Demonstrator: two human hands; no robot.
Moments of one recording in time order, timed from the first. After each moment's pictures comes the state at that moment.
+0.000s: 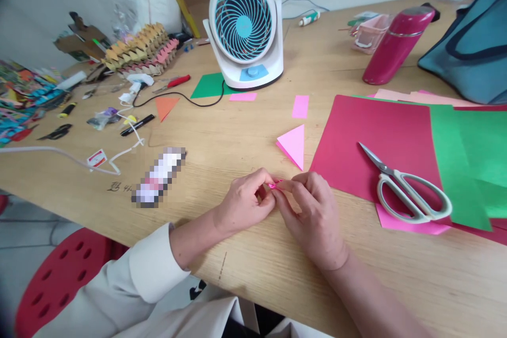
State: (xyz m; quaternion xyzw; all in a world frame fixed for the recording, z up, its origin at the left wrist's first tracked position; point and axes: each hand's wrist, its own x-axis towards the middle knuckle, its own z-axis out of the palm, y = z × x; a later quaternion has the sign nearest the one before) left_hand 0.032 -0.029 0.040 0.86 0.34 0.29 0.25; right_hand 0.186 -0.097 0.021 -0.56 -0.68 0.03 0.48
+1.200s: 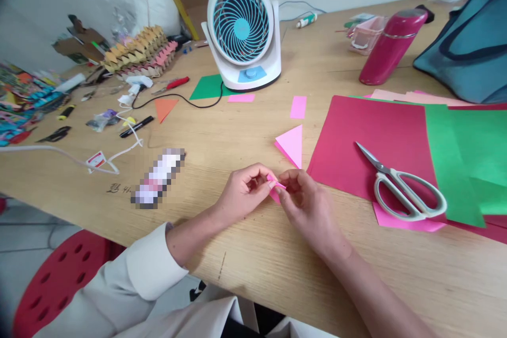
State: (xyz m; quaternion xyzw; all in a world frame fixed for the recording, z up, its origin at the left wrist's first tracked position) left_hand 0.034 -0.017 0.039 0.75 0.34 0.32 0.47; right_hand 0.190 -0.091 0.019 -0.58 -0.55 0.35 0.49
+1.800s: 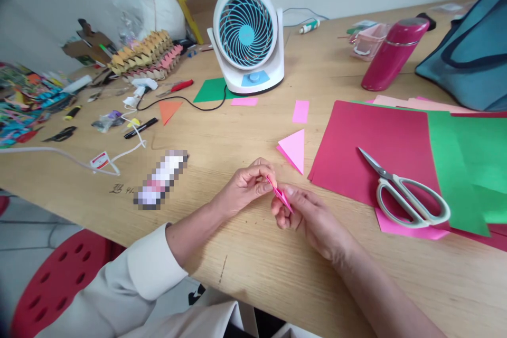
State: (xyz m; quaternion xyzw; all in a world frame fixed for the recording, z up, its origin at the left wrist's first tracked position) left_hand 0.027 0.003 0.036 0.70 0.21 0.33 0.60; right_hand 0.193 -0.090 0.024 -0.35 -0.28 0.75 0.48
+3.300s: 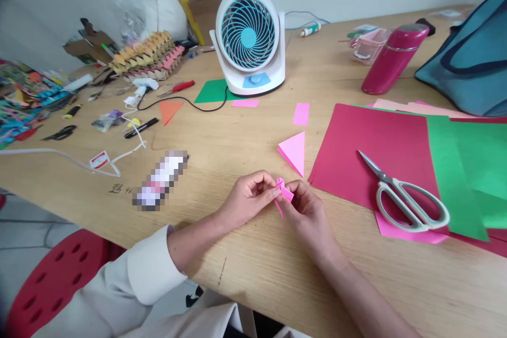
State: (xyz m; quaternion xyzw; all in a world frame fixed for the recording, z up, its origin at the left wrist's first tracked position) left_hand 0.036 -0.017 0.032 0.67 0.32 0.32 0.59; right_hand 0.177 -0.087 0.019 -0.53 -0.39 0.50 0.56
